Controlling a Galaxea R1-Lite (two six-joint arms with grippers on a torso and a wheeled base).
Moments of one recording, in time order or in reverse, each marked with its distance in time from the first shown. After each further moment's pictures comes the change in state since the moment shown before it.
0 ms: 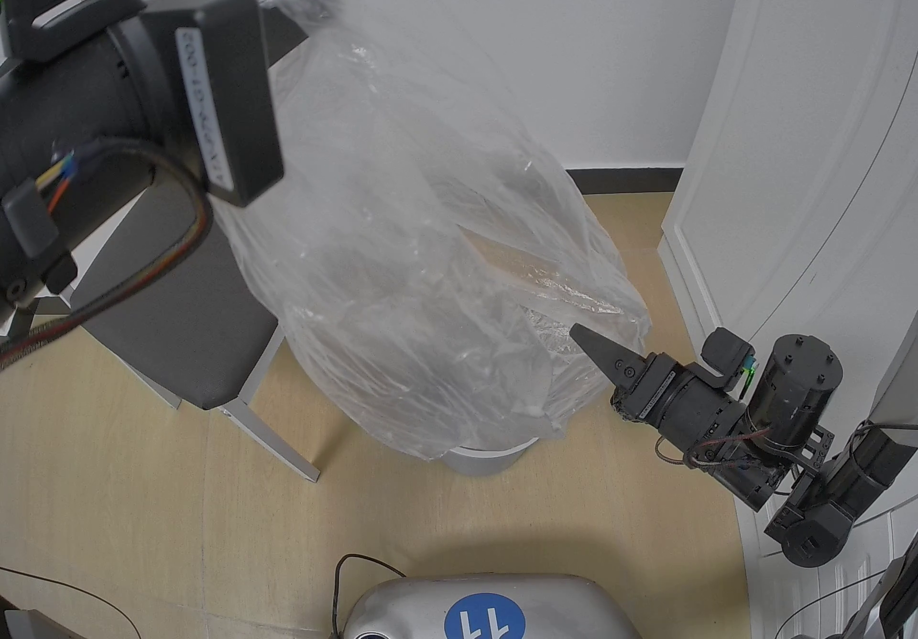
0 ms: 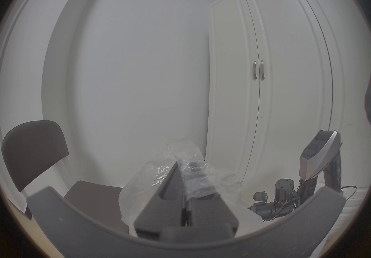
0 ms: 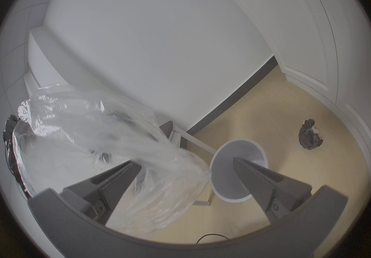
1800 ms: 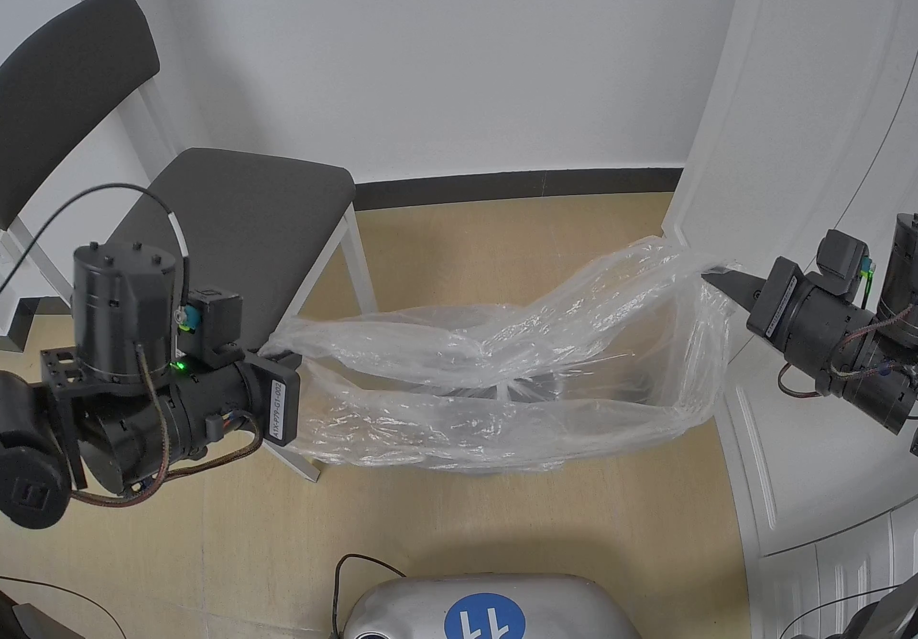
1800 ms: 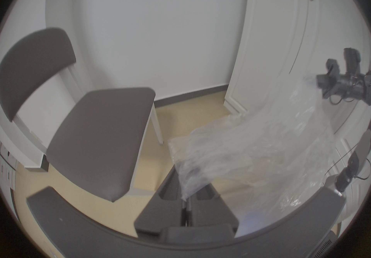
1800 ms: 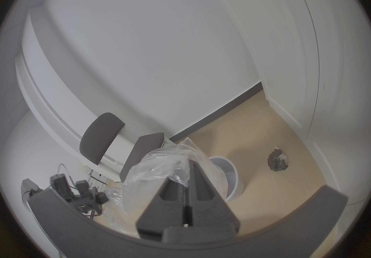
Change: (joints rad) left arm 0.459 0.162 0.392 0.105 -0.242 -0.309; right arm -0.099 -0.520 -0.230 0.852 -0.011 -0.120
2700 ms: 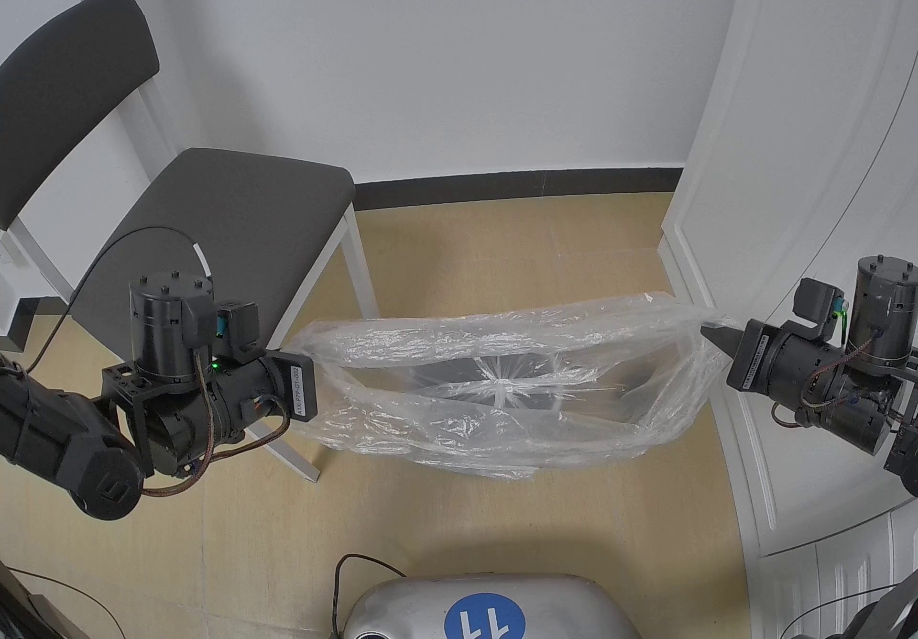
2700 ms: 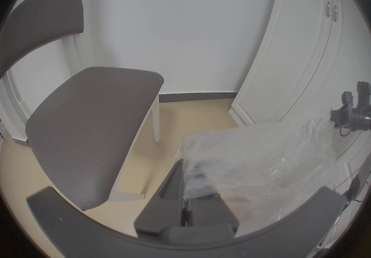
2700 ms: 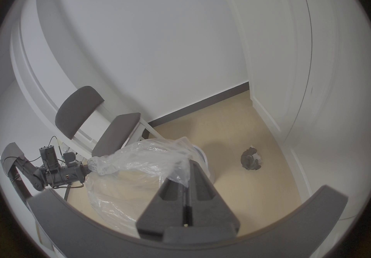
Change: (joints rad) left arm 0.148 0.240 0.082 -0.373 -0.137 -0.113; right arm -0.067 0.074 0.084 0.001 -0.013 -0.164
